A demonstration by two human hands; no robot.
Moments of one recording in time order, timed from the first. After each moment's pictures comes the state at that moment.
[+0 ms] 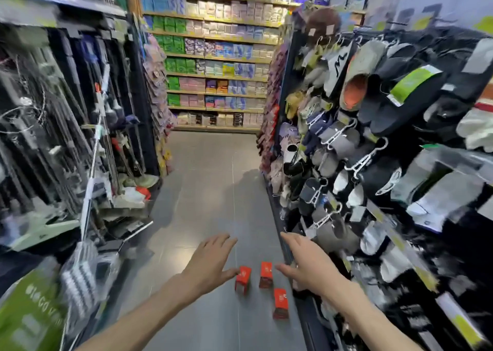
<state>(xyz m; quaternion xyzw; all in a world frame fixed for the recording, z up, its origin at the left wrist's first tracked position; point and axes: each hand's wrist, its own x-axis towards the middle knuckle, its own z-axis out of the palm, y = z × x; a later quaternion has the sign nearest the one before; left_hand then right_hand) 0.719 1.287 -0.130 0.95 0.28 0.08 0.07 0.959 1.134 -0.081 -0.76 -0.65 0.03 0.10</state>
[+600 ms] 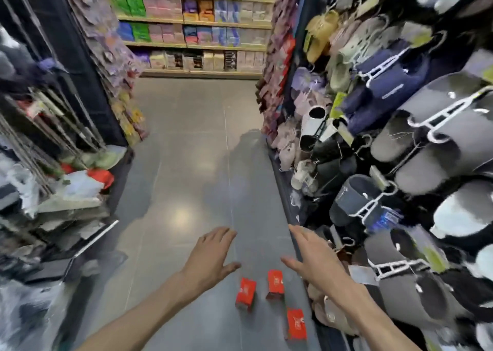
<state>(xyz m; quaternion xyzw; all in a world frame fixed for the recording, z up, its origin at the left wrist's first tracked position) 0.945 1.680 -0.323 0.95 0.28 0.05 0.15 1.184 1.524 -0.285 -0.80 -0.59 0.09 0.09</state>
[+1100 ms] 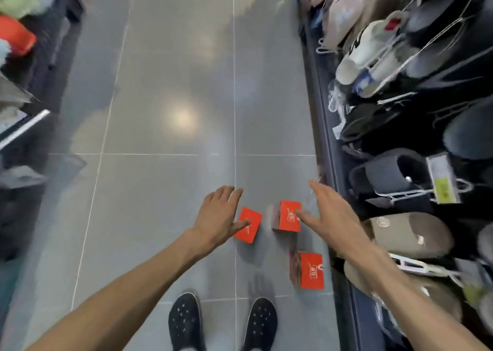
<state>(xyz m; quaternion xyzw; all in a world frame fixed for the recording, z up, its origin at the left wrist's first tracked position) 1.042 1.736 -0.747 0.90 0.36 -0.06 0.24 1.283 1.605 -0.679 -0.83 -0.51 0.21 0.04</state>
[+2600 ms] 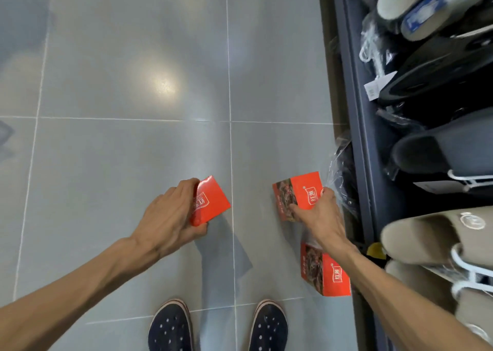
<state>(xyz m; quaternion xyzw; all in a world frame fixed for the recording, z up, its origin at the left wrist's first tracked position) 0.969 1.776 -0.879 0.86 0.39 -0.08 0.32 1.262 1.612 -0.918 -0.93 -0.22 0.28 0.10</state>
